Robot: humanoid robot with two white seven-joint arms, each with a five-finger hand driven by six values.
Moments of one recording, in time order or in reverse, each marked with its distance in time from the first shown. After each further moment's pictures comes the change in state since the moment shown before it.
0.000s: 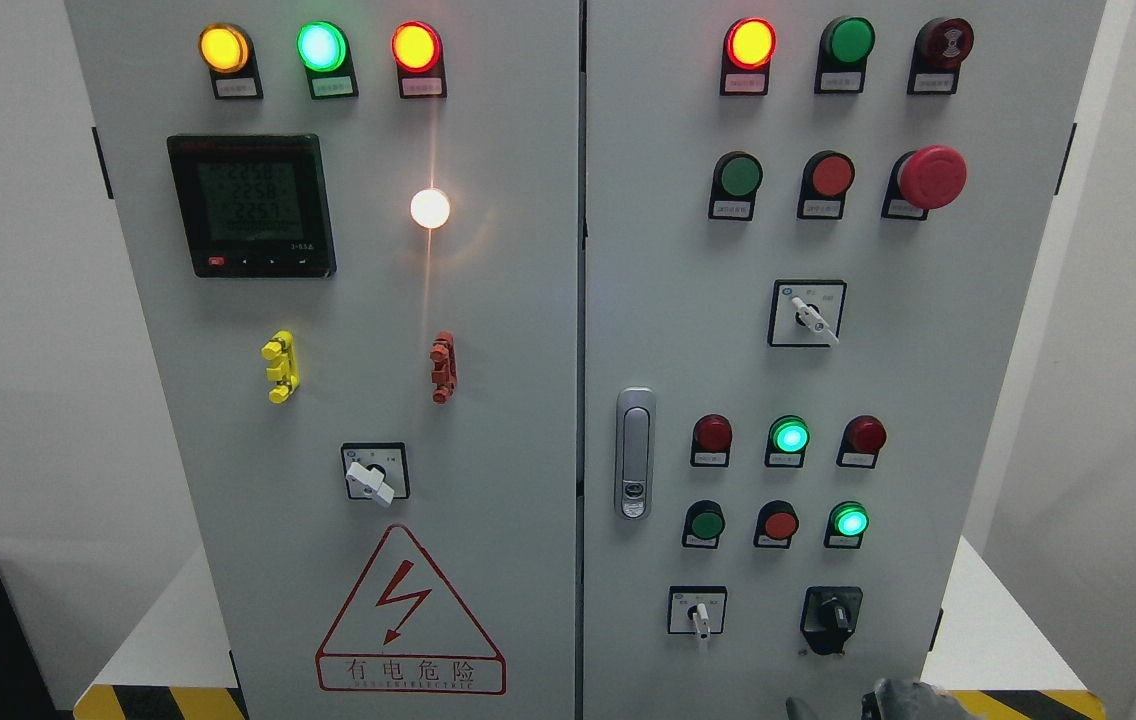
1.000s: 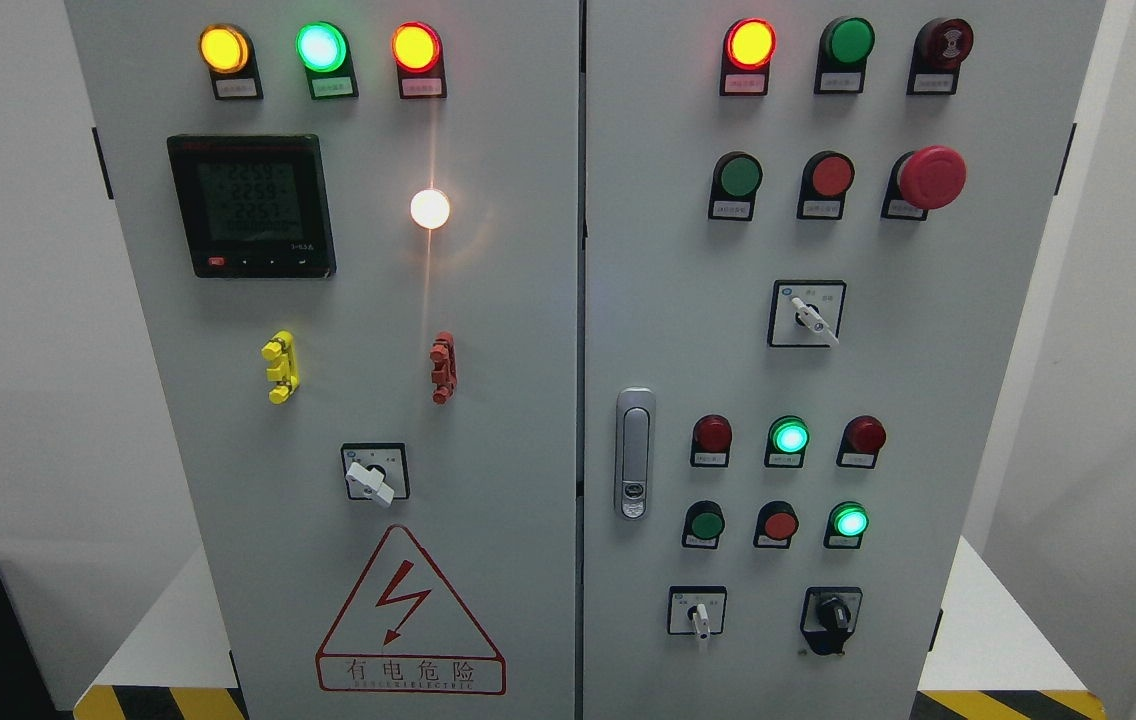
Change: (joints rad) left arm 0.000 0.000 0.000 0.000 0.000 0.000 0.000; right arm 0.242 -0.022 0.008 0.086 -0.109 -0.041 -0.075
